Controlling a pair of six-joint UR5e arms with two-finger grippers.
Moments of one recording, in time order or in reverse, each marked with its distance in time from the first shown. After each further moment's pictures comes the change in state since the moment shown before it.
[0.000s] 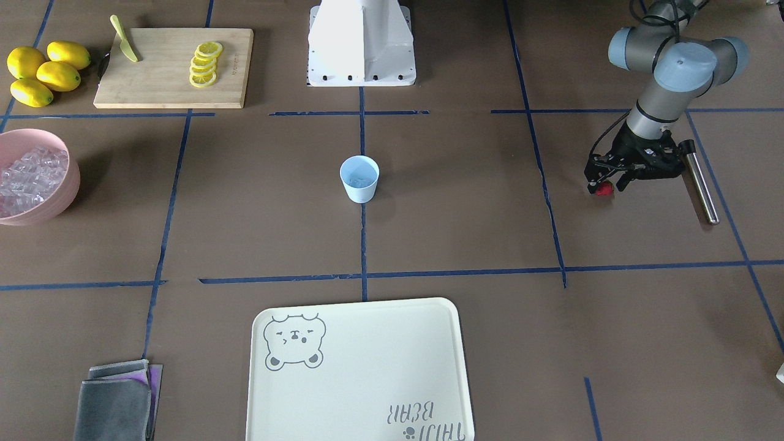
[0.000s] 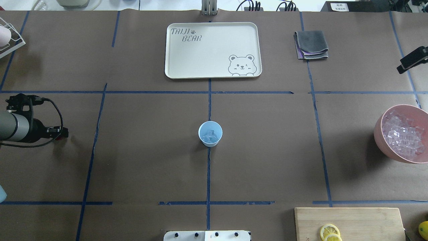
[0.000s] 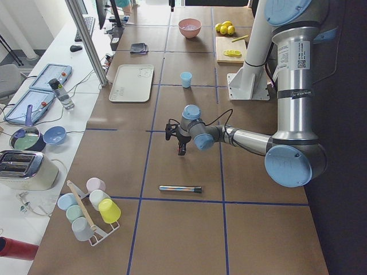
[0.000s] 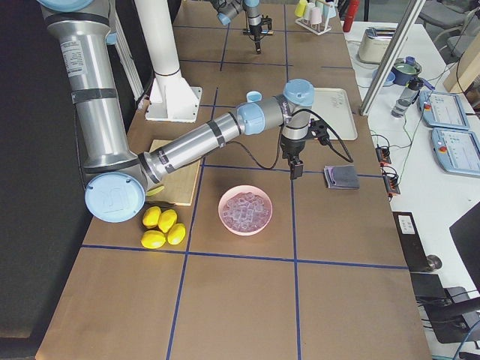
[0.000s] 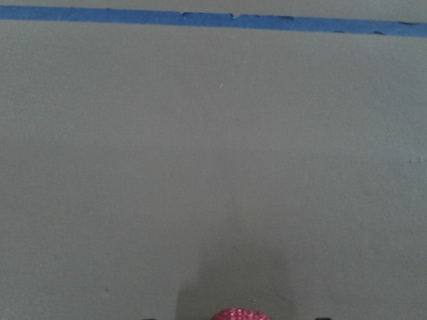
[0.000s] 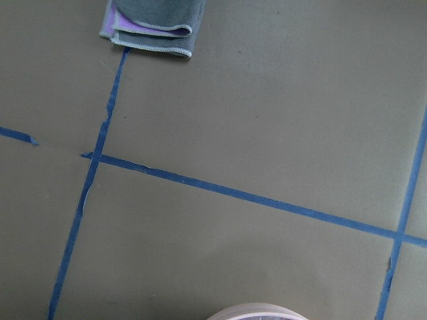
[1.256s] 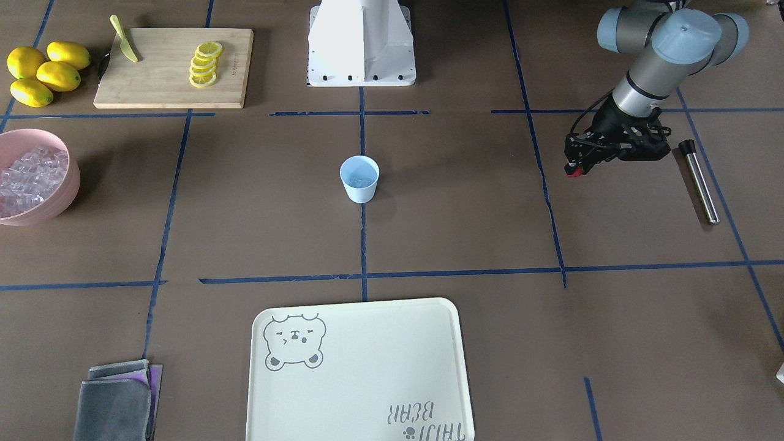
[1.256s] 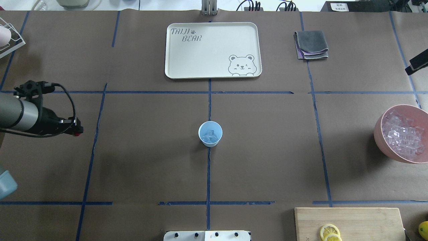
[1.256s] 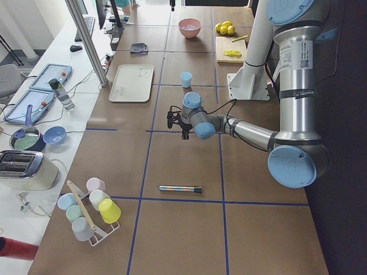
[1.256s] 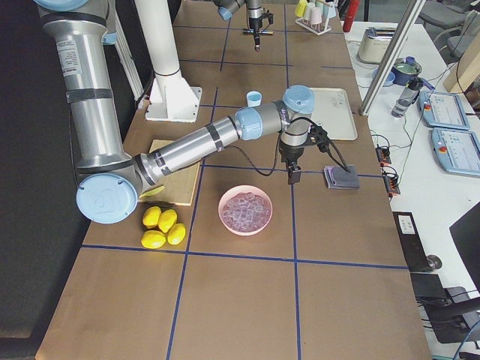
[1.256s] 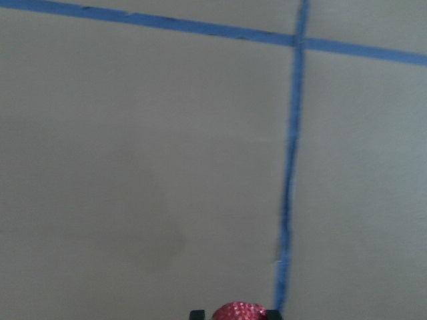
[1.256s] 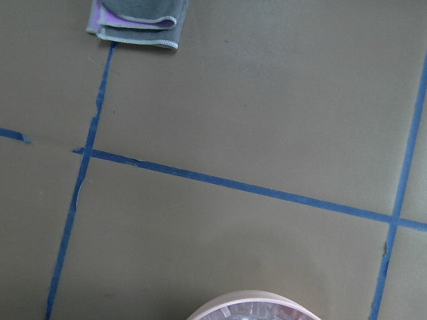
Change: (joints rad) left arm -0.028 -0.141 -0.173 0.219 -0.150 -0.110; right arm 0.052 -0.039 -0.016 0.003 0.042 -0.026
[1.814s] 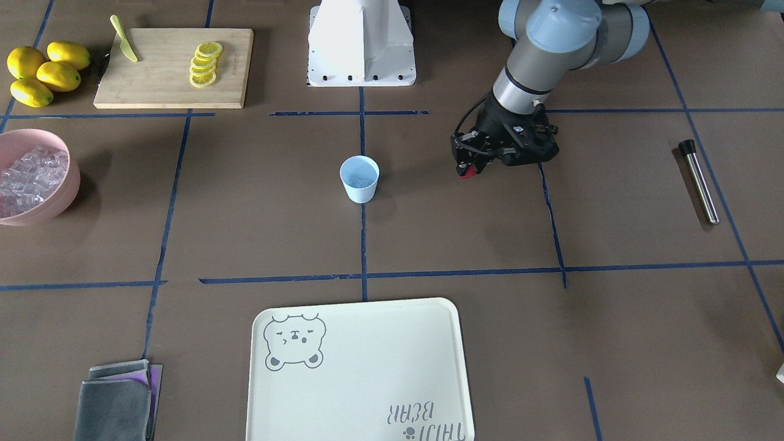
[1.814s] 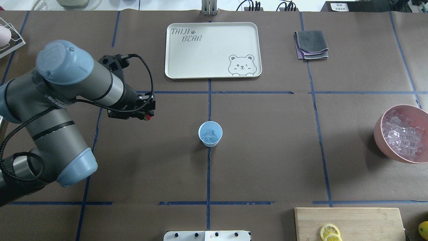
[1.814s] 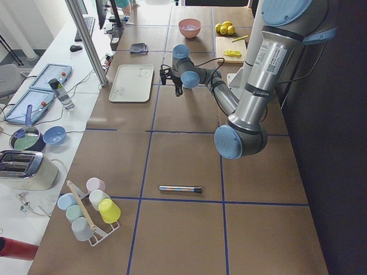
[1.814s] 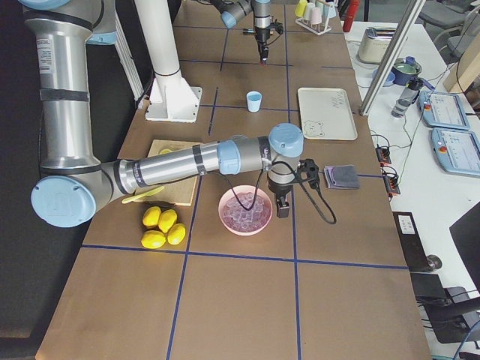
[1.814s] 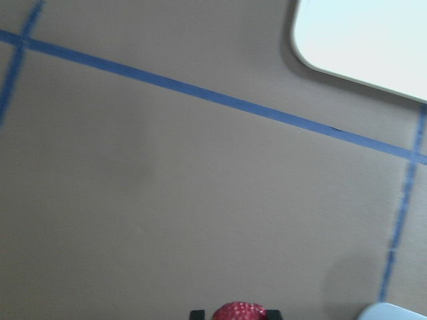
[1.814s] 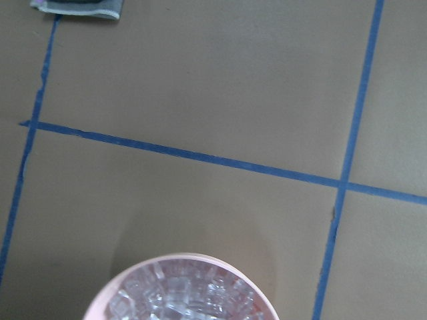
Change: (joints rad) left arm 0.091 -0.440 0.029 0.329 0.003 -0.242; right arm 0.152 -0.168 -0.081 0.142 0.079 -0.147
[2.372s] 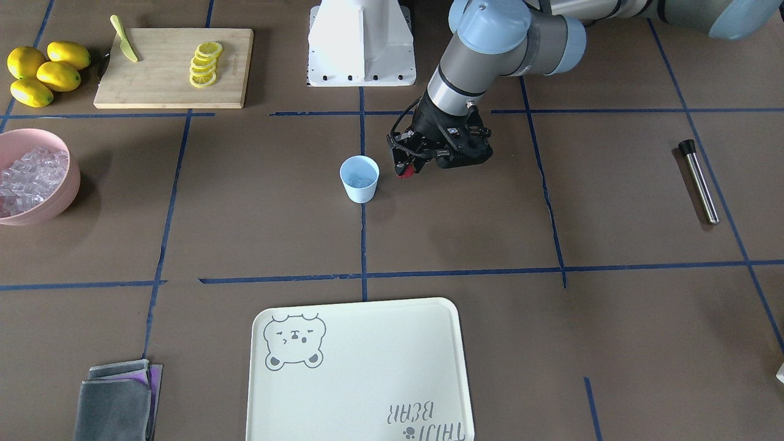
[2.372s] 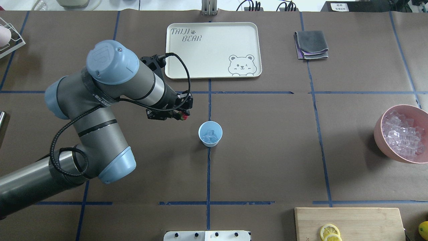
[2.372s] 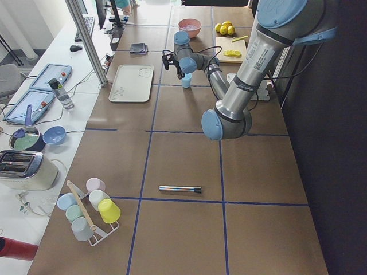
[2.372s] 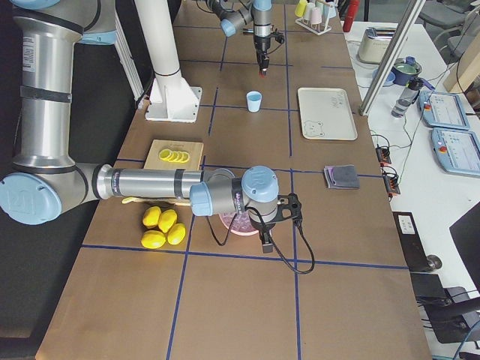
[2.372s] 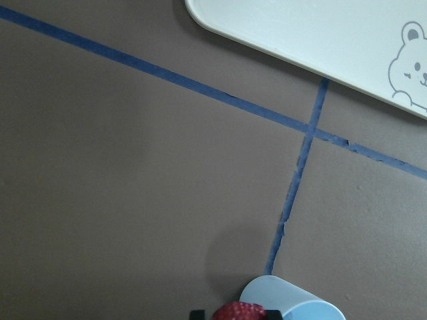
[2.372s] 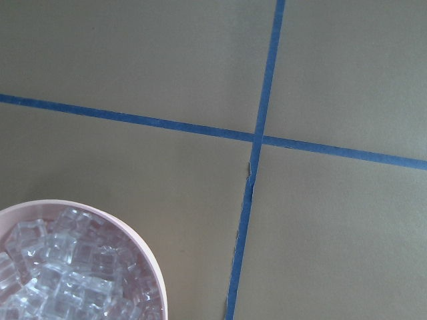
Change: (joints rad) left arm 0.059 -0.150 0.151 -0.112 0.006 -0.118; right arm 0.062 -0.105 -0.100 0.218 0.008 -0.011
